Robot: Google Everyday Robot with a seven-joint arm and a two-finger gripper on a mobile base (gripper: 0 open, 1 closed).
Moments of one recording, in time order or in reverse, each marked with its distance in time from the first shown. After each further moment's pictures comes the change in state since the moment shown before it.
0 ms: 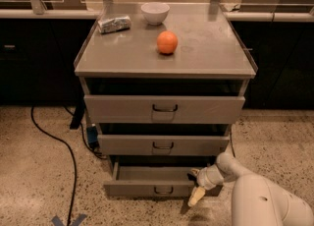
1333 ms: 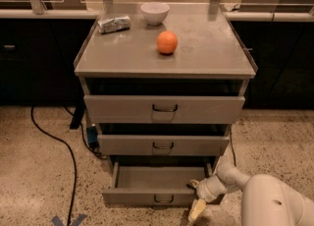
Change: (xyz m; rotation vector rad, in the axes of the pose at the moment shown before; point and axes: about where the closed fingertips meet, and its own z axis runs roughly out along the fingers) arm 0.010 0.065 0.010 -0.094 0.006 0.029
